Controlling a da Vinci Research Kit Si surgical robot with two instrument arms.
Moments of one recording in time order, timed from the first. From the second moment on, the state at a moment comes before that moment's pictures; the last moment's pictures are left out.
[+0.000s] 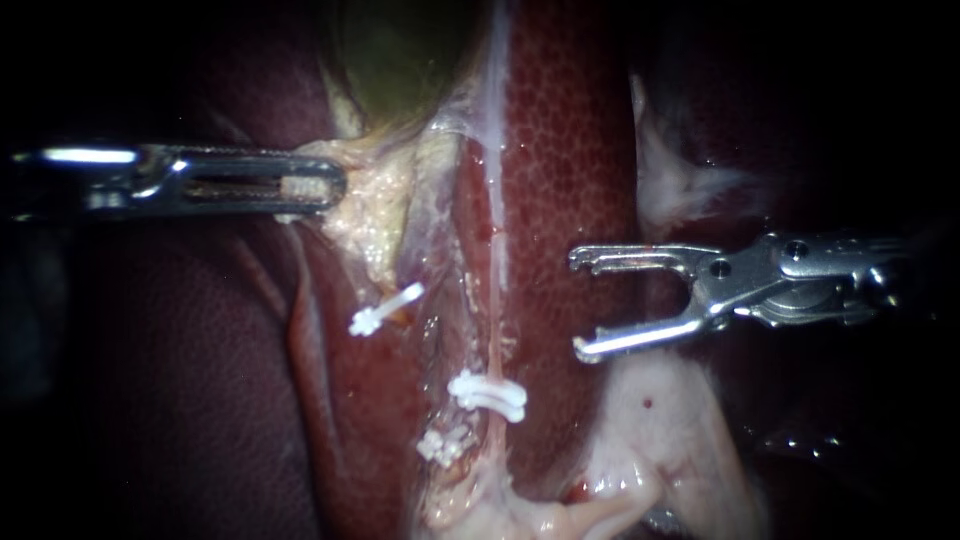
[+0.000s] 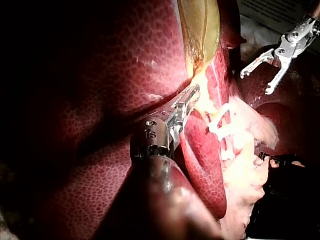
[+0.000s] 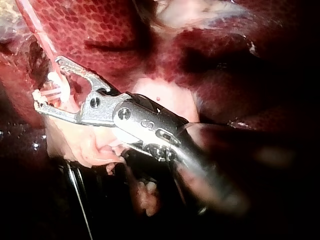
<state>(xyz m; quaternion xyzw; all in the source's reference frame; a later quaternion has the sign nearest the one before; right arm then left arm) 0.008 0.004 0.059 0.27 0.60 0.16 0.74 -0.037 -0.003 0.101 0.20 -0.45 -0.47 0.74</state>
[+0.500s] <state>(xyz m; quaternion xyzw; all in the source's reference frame) 0.008 0.004 0.059 0.27 0.60 0.16 0.74 -0.039 -0.004 0.103 0.21 -0.44 -0.46 0.74</state>
